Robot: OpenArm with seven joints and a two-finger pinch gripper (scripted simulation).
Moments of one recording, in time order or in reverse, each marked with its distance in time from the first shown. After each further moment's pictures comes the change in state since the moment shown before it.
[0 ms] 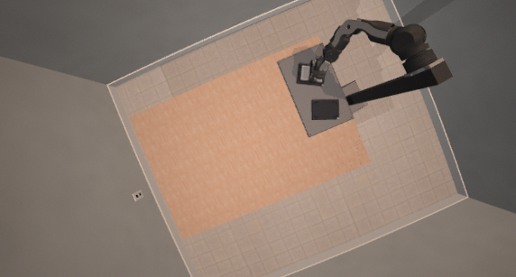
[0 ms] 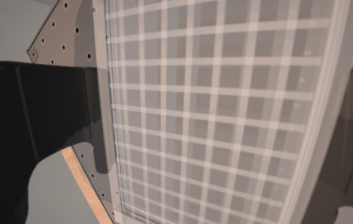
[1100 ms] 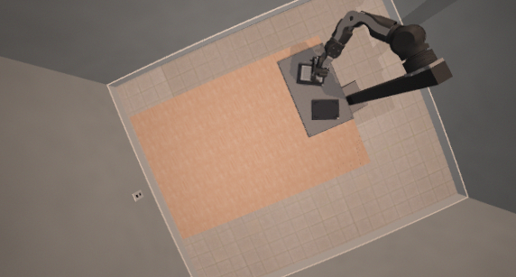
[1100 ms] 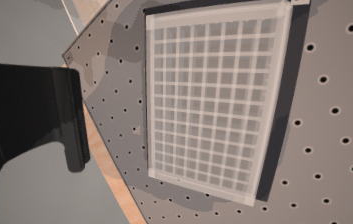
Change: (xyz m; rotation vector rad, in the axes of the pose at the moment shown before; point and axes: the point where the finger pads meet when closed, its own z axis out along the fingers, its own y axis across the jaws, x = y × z) arm -0.001 0.001 -0.040 -0.007 0.000 -0.002
